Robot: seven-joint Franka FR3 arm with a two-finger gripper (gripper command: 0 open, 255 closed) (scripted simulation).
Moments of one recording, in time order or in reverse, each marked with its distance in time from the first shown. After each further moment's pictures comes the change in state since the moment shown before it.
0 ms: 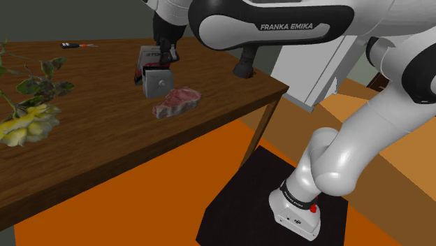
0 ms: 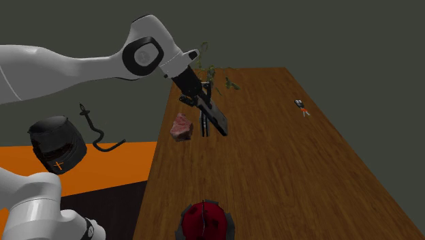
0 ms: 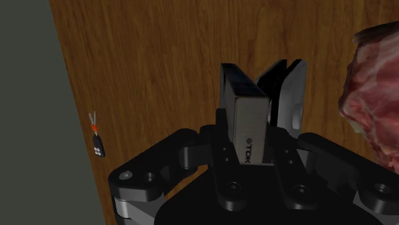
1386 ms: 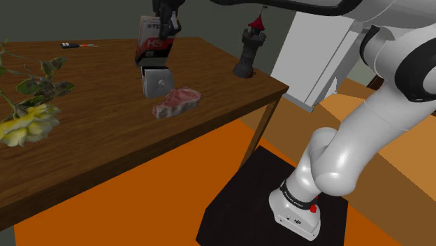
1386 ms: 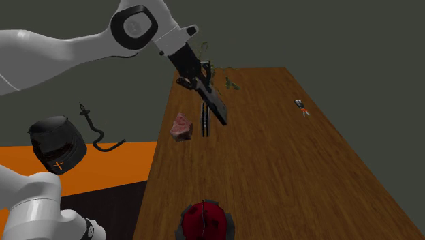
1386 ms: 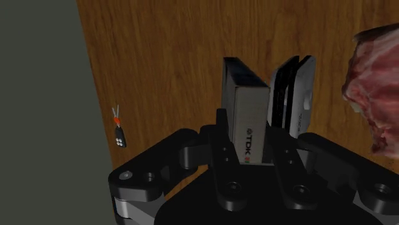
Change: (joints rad) arm 0.005 0.039 0.008 0.227 0.024 -0.188 -0.071
